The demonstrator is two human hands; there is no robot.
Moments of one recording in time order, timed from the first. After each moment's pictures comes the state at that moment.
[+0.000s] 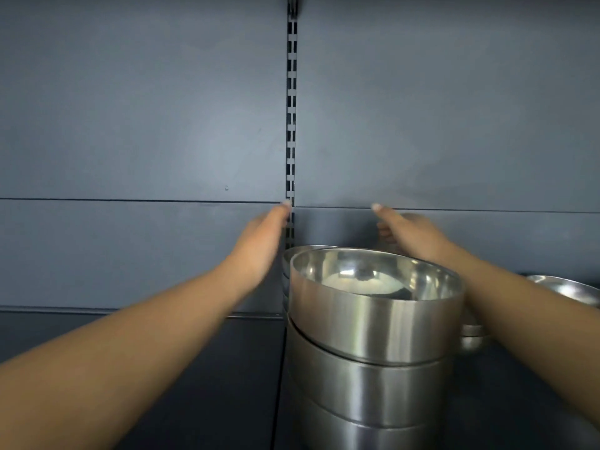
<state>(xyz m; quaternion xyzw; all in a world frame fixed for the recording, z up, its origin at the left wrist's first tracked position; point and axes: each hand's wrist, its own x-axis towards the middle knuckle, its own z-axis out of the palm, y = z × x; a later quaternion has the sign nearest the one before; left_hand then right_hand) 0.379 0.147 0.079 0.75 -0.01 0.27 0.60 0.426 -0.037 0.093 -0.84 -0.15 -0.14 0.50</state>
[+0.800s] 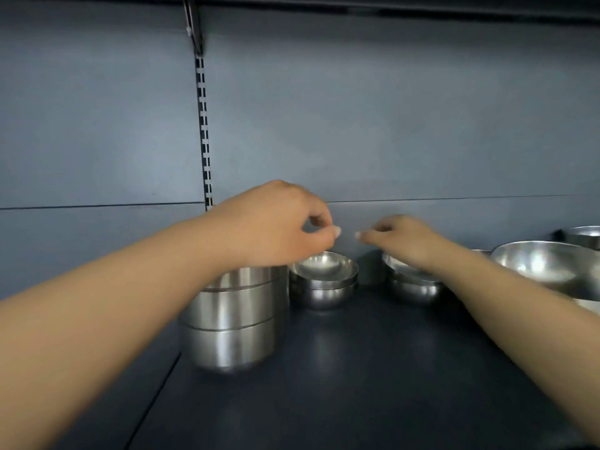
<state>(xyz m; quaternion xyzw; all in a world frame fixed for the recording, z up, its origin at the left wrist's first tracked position) 0.252 -0.007 0.122 0.93 -0.23 0.29 -0.01 0.350 -0.187 0.084 -0.92 -0.14 -0.19 0.32</state>
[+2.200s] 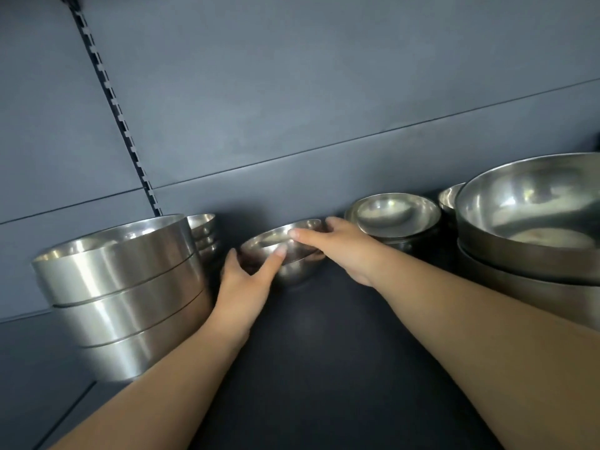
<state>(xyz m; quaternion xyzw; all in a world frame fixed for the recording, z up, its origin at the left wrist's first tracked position) 0.370 -0.058 -0.025 0.77 0.09 0.28 0.56 0.431 -0.196 -0.001 -0.74 -0.20 0.06 0.64</state>
